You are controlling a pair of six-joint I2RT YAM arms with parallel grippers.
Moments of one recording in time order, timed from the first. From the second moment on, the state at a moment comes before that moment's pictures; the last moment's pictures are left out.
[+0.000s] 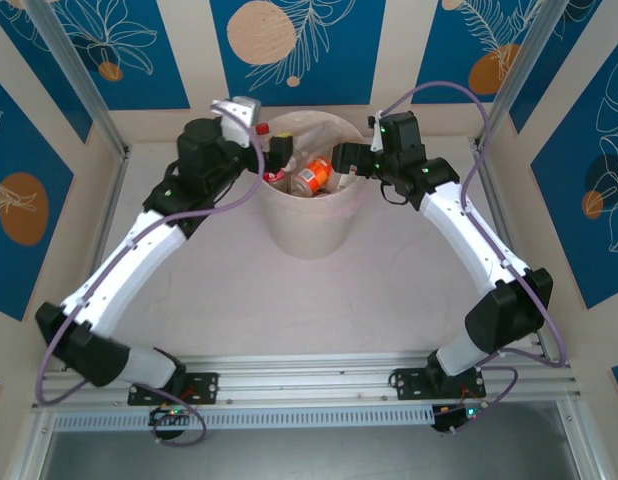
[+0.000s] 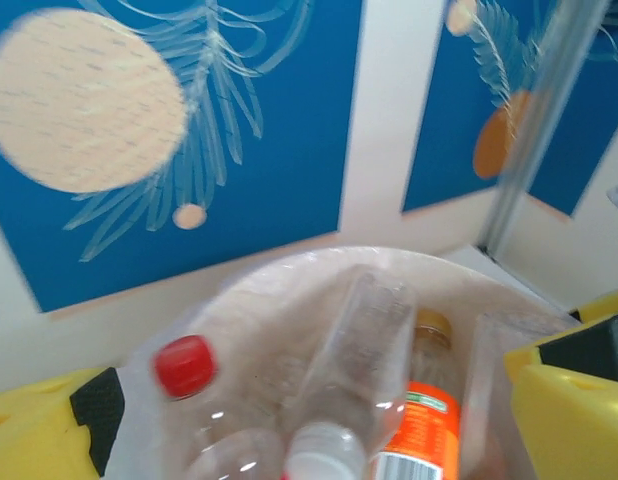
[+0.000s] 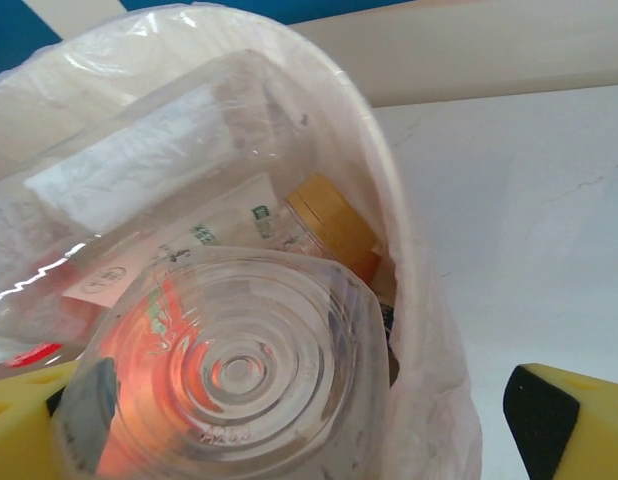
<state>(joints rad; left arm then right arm) -0.53 1.36 1.47 -0.23 -0.07 -0.08 0.39 1.55 1.57 -0.62 -0.03 0.37</state>
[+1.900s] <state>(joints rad) -0.09 1.54 0.35 0.76 -0.21 0.01 -0.08 1.33 0.48 0.30 0.06 0.34</state>
